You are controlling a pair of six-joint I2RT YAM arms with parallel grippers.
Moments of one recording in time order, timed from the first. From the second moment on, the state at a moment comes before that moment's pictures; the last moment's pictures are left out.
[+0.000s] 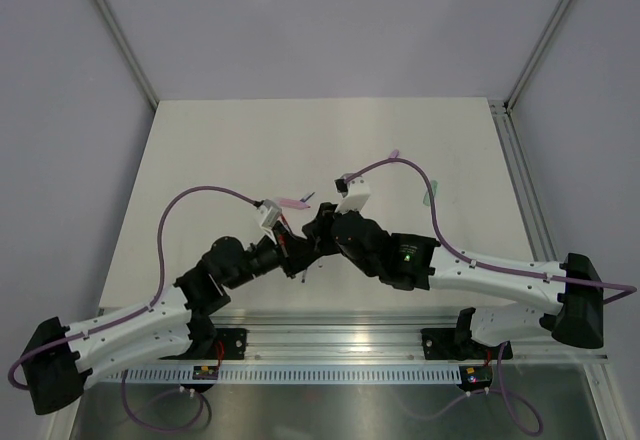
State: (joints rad) left arm -0.94 0.75 0.35 0.39 0.14 -0.60; right arm 1.23 1.27 1.01 -0.19 0.53 0.78
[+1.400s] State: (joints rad) left arm -0.94 0.52 0.33 0.07 -0.33 -0.46; right arm 0.48 2.03 1.61 -0.39 0.11 0.48
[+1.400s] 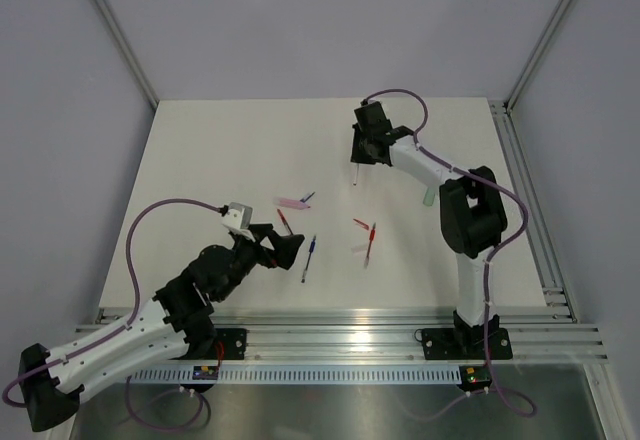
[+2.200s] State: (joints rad) left arm -0.94 0.54 0.33 0.05 -0.37 -0.45; right arm 0.41 2.30 1.85 -0.67 0.05 0.43
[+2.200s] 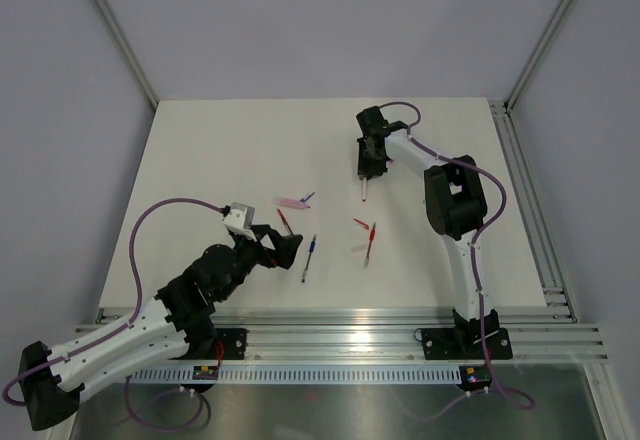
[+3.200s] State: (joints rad) left arm -0.94 0.52 0.33 0.04 -0.41 -0.44; right arm 0.39 2.03 1.80 -0.65 0.07 0.40
